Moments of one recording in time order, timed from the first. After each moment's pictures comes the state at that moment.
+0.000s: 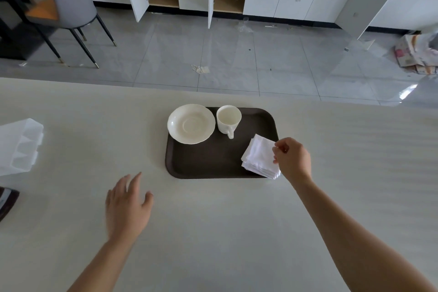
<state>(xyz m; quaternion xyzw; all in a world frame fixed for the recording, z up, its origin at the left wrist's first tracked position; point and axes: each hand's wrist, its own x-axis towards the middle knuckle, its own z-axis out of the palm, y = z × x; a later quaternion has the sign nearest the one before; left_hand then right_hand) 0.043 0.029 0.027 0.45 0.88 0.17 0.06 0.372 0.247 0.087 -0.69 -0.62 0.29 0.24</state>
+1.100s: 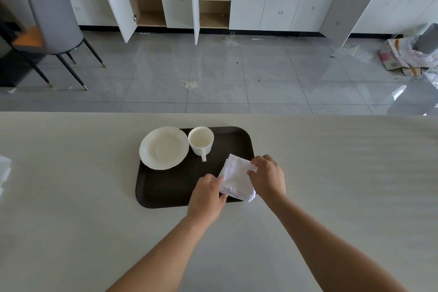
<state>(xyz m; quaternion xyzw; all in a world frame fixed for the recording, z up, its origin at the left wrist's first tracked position) 0.229 0.189 0.038 0.63 0.73 0.16 0.21 0.390 0.278 0.061 -0.66 -0.71 0.20 0.14</state>
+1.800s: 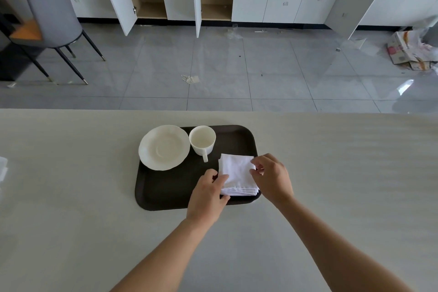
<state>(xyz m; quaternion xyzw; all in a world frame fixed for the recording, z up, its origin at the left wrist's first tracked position) 0.224 0.193 0.040 0.65 0.71 0.18 0.19 0.397 0.282 0.060 -0.59 -0.73 0.25 0.22</state>
